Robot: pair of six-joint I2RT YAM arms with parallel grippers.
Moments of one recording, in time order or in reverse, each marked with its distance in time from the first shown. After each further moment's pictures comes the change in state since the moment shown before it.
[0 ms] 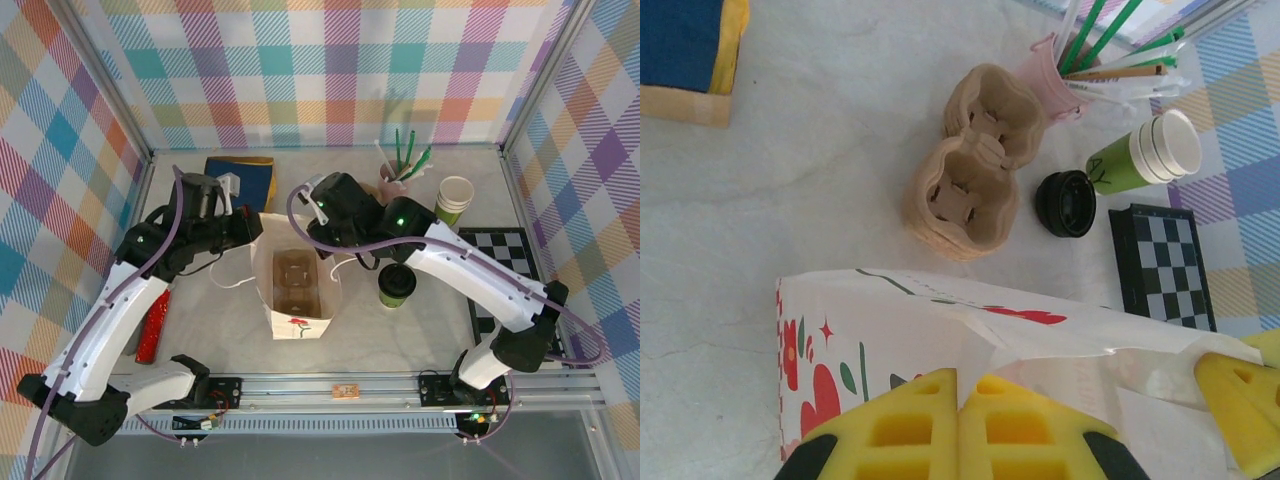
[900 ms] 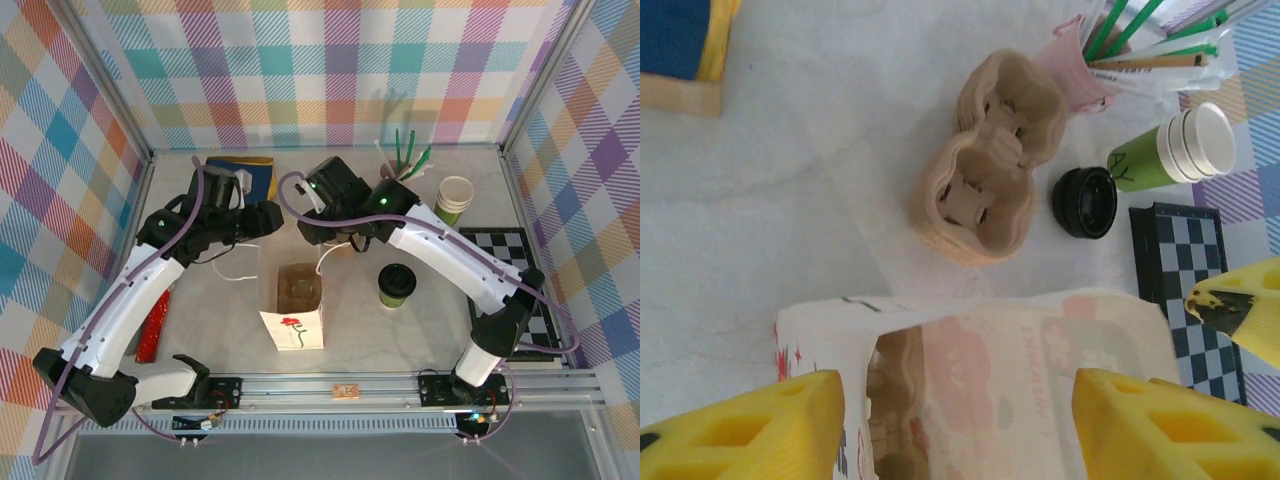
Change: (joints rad) left arm -0.002 0.105 0.045 0.021 -0.018 0.011; right arm -0.084 0.135 0.117 -0.049 -0.073 -0.043
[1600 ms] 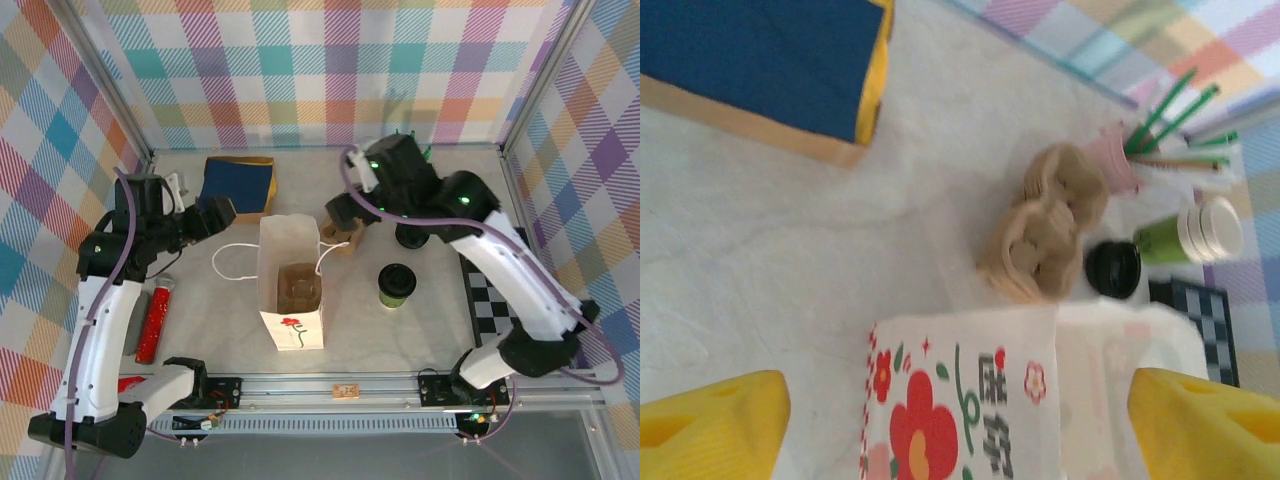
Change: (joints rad) left arm 0.356 -0.200 -0.028 -0.150 0.159 0.116; right arm -0.076 -0.232 0.079 -0.152 0.092 -0.028
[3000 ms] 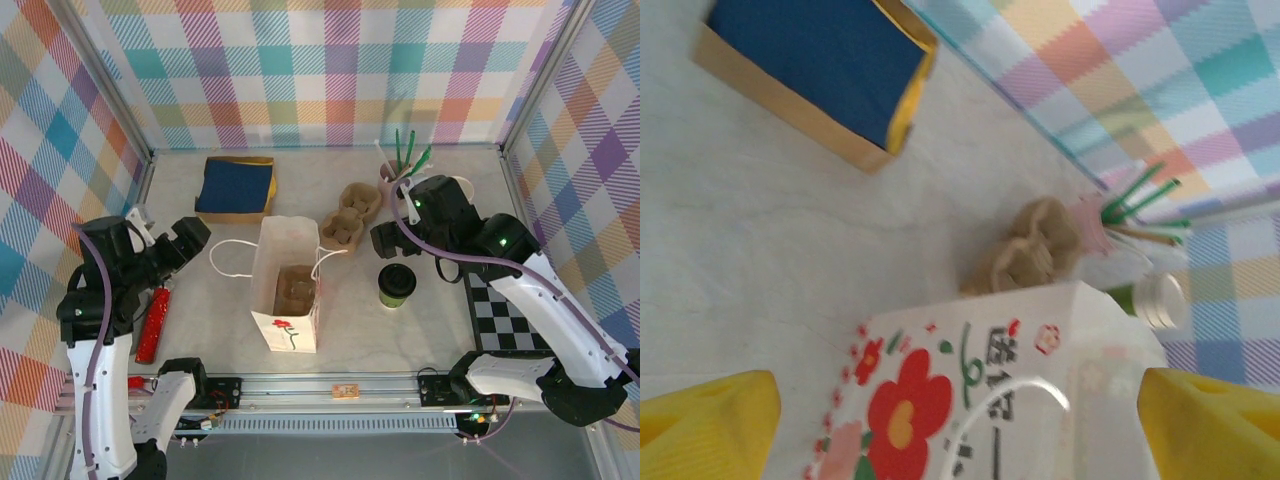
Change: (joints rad) left arm 0.211 -0.262 -0.138 -0.002 0.043 -0.160; right arm -0.101 -0.289 -0.420 0.039 0.014 0.122
